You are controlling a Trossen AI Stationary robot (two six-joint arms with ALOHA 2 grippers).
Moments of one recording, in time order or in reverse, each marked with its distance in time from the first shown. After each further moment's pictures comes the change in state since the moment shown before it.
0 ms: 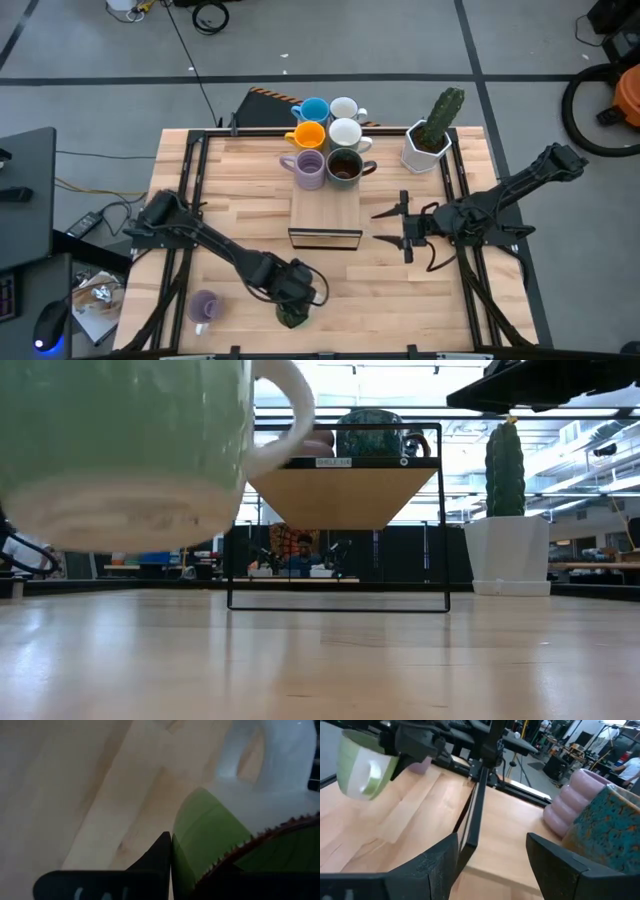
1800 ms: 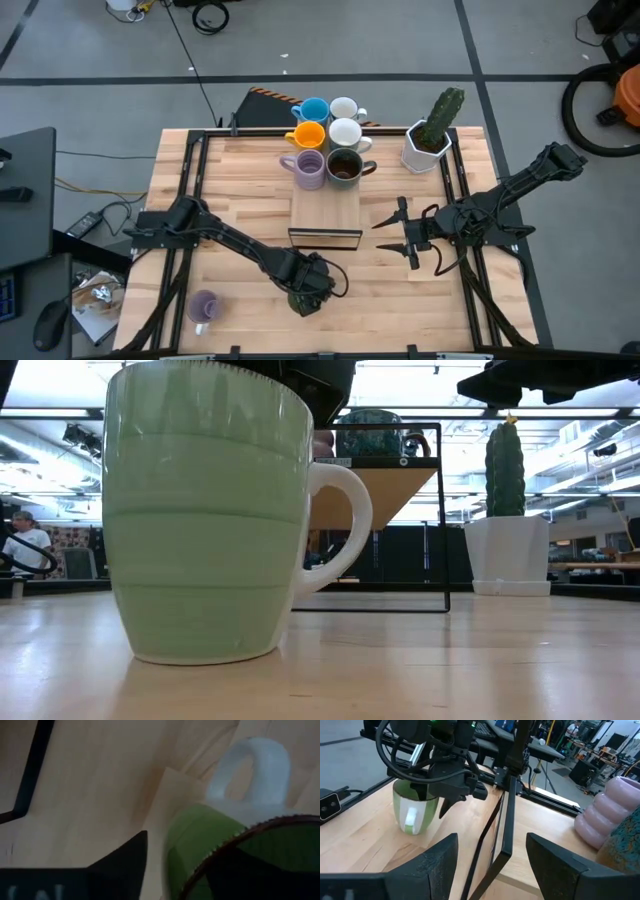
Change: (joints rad) left arm 0.084 0.160 0.127 -0.062 -0.089 0.237; right arm 0.022 -0.003 0.000 0.003 -0.114 0.038
